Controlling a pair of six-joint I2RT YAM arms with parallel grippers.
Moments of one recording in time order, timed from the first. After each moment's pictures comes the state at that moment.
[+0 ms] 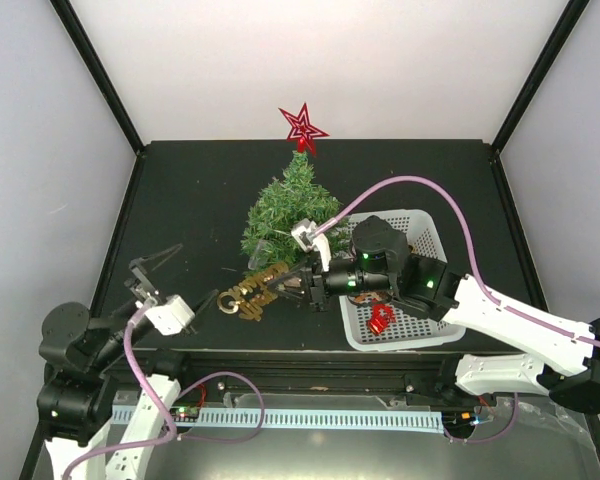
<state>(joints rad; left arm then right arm) -0.12 0.32 1.08 -0.81 0.64 0.71 1.12 1.14 1.18 -0.29 -0.47 0.55</state>
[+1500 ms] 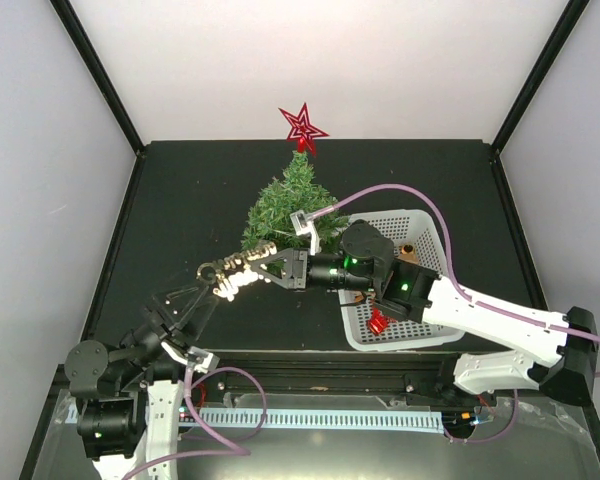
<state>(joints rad) 0.10 0.01 0.79 -0.62 0.91 1.46 1.13 1.21 1.07 0.06 -0.32 1.10</state>
